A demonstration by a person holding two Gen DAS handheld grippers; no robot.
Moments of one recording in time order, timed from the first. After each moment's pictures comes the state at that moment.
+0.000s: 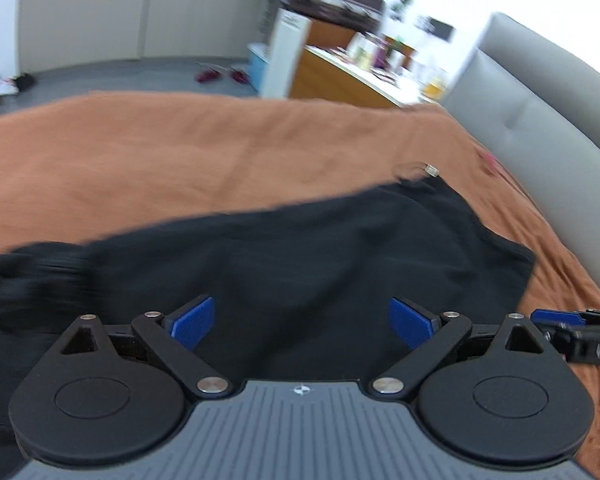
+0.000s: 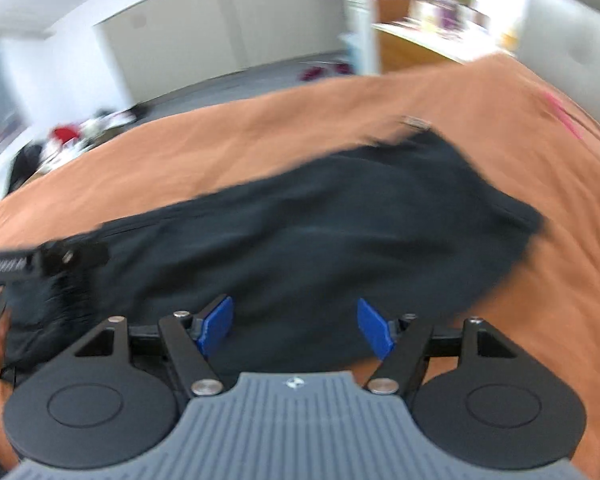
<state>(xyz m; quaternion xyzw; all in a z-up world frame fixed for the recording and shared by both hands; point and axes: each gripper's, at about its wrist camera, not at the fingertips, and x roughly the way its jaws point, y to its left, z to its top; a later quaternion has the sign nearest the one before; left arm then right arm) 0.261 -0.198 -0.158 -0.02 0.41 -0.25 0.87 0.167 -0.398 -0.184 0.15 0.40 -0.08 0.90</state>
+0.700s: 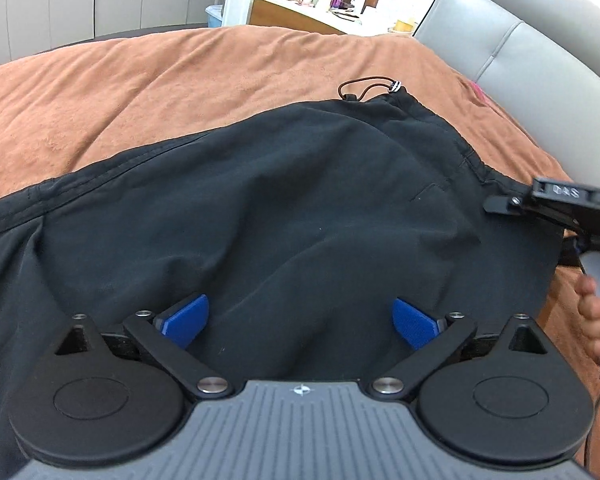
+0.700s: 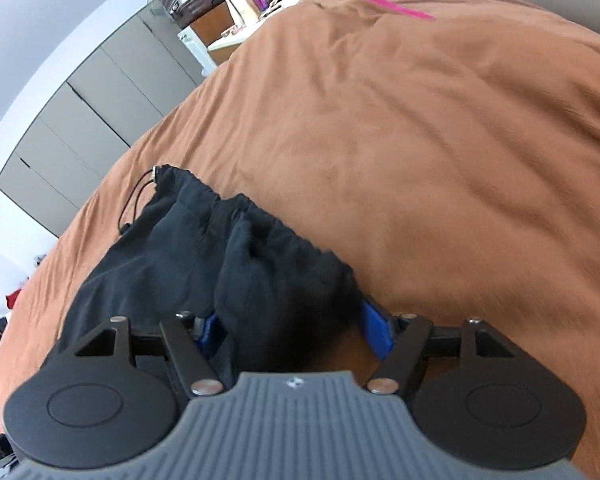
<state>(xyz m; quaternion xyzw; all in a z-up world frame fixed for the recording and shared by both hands) 0.285 -0.311 -0.240 0.03 0.44 -0.28 0.85 0.223 -0.592 -0.291 0.35 0.34 -0.20 0.85</state>
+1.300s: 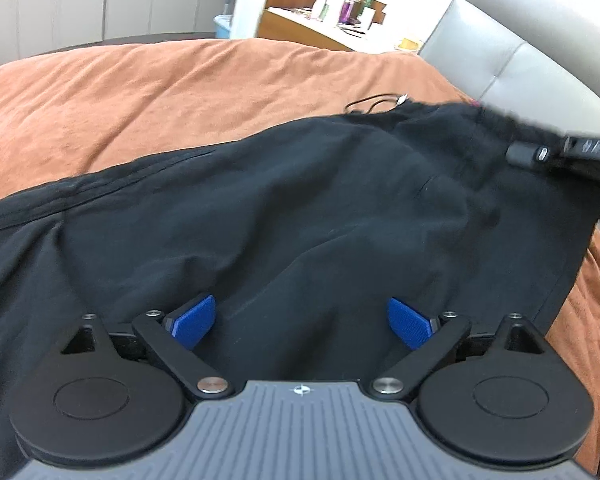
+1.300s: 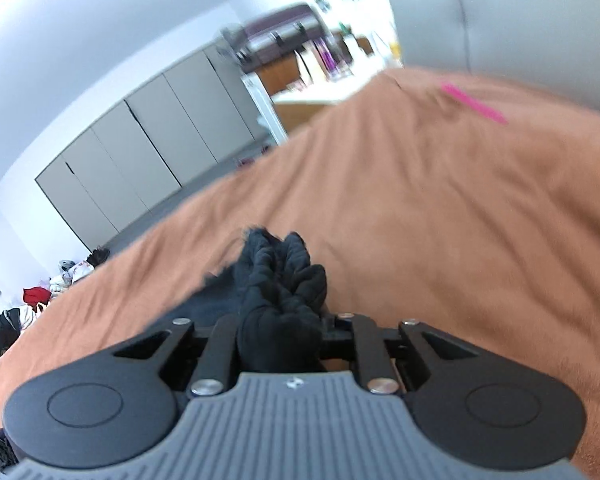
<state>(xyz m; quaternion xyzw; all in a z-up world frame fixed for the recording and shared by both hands) 0.279 -0.293 -0.231 0.00 0.43 -0.28 0.86 0.231 -0.553 -0.226 0.27 0.25 -0.16 0.92</state>
